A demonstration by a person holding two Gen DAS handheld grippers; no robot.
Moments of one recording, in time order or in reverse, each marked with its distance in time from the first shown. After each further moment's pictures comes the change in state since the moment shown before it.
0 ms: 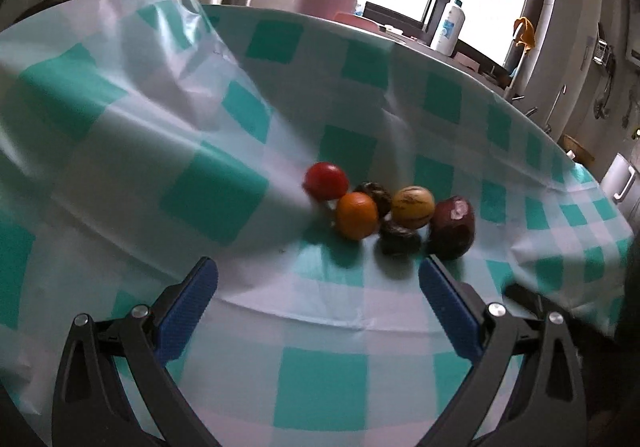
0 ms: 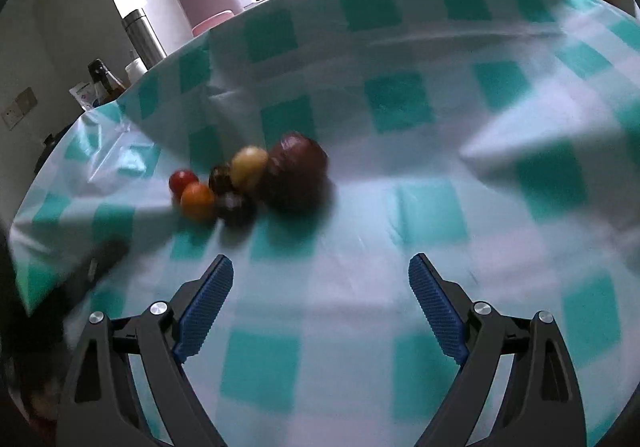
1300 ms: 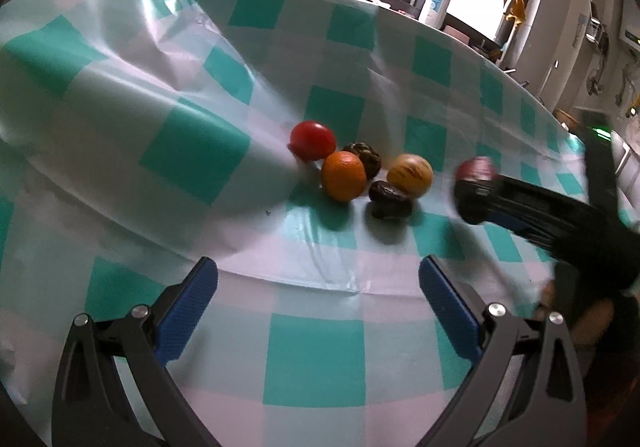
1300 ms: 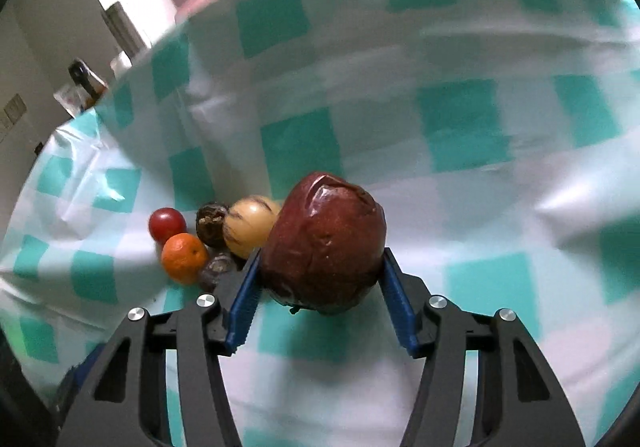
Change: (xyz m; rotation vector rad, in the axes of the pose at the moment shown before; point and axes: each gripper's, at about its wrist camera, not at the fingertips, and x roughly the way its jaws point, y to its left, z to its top) left arm 0.022 -0.024 -0.020 0.040 0.098 -0.049; right arm 0.029 0.001 0.027 -0.007 0.005 0.011
